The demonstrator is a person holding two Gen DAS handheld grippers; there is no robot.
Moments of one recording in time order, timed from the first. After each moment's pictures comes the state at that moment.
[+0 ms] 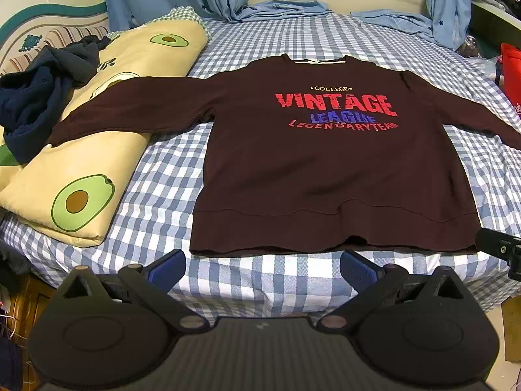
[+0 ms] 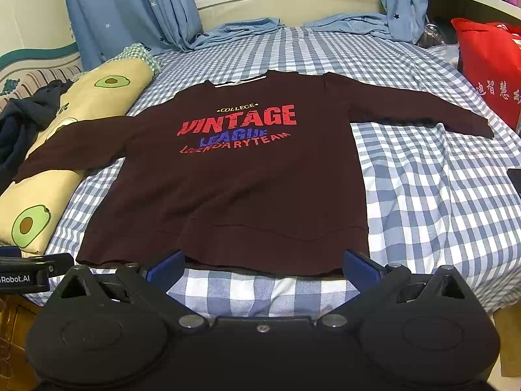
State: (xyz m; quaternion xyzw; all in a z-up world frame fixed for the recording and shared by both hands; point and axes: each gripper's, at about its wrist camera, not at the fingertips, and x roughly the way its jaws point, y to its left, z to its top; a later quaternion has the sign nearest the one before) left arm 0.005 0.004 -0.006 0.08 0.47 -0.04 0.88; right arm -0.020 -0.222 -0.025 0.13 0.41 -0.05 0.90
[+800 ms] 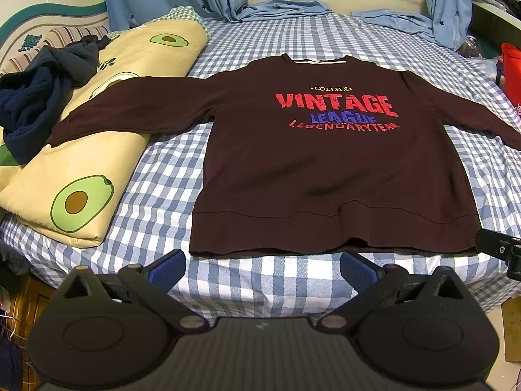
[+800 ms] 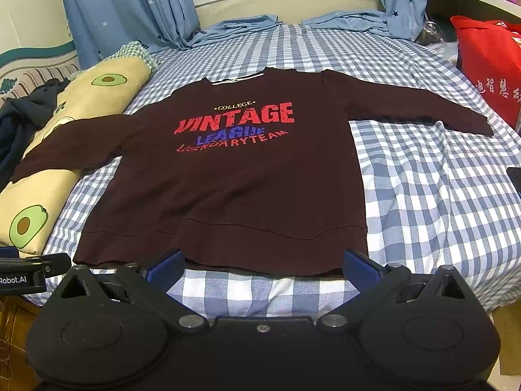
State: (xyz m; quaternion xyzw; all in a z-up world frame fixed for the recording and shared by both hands) left arm 0.007 0.001 -0.005 0.08 0.47 -0.04 0.88; right arm -0.017 -0.225 -0.028 0.13 0.42 -0.05 0.90
